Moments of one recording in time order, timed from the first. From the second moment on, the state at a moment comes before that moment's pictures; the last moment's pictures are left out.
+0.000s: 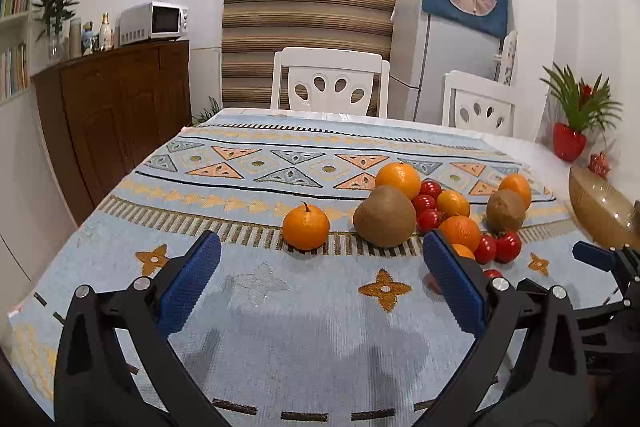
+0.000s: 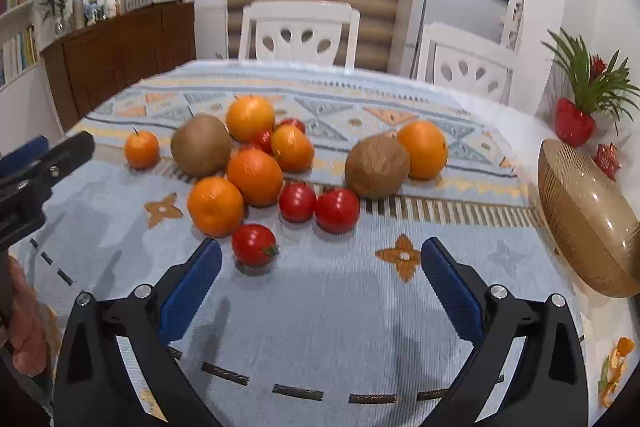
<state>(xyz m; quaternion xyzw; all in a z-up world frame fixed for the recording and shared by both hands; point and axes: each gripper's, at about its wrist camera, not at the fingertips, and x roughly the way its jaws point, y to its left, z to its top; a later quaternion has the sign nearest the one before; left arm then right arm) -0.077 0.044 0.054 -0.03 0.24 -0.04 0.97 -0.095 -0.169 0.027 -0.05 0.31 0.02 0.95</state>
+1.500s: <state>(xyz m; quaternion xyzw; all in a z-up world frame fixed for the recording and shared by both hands) -0.081 0.036 0.054 -0.02 0.23 -0.08 0.97 -0.095 -0.169 0.028 -0.04 0.31 0.04 0.95</state>
